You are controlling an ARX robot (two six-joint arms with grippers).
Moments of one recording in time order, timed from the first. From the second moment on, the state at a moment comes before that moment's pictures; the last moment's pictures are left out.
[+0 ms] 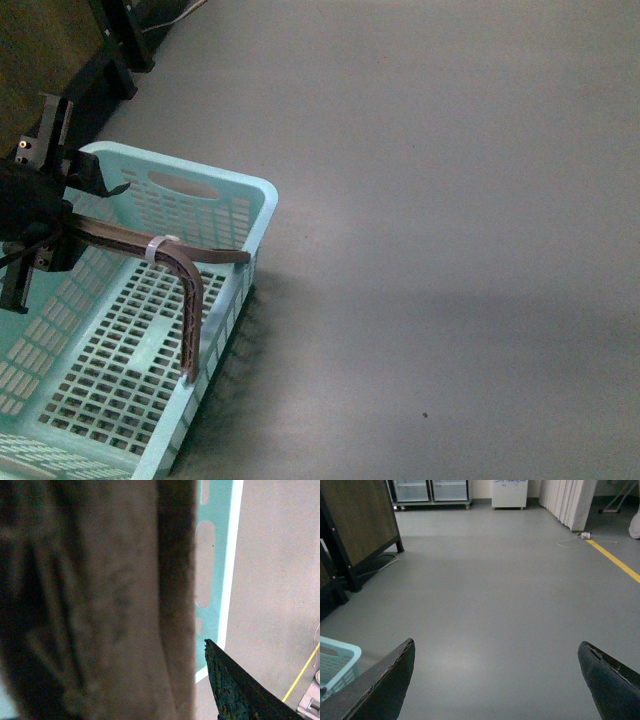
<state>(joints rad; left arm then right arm) -0.06 2.08 0.79 0.50 0.00 -1.34 0.00 0.00 0.02 0.00 0.00 0.00</state>
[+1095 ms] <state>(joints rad) -0.16 0.88 0.86 -0.13 -0.05 -1.60 0.00 0.00 0.02 0.00 0.00 0.00</state>
